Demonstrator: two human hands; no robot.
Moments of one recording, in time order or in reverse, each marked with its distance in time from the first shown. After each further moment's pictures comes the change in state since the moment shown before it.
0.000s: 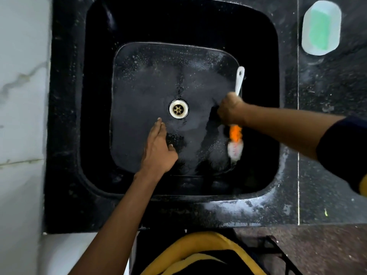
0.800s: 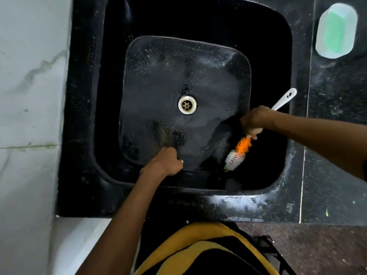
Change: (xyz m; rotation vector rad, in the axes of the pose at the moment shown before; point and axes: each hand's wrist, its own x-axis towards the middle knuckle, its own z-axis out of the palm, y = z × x) left_hand -0.013 -0.017 0.001 0.181 -0.509 -0.159; right_hand -0.033 -0.006 0.024 0.402 -0.332 -0.019
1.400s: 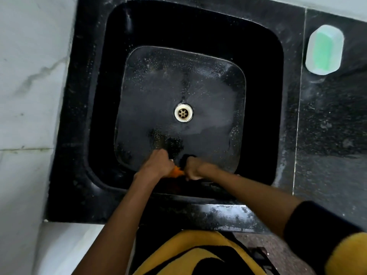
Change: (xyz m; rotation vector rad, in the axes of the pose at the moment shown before) left_hand 0.004 0.004 -0.004 -0.119 0.154 -0.068; right_hand 0.011 -0.163 0.011 0.869 0.139 -0.250
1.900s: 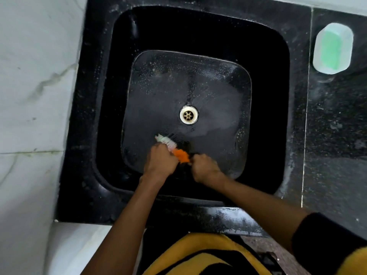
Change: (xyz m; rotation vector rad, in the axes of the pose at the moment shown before) left_hand -0.011 0.007 -0.011 -0.154 0.274 -0.040; right_hand -0.011 -0.003 0.010 0.046 0.341 0.026
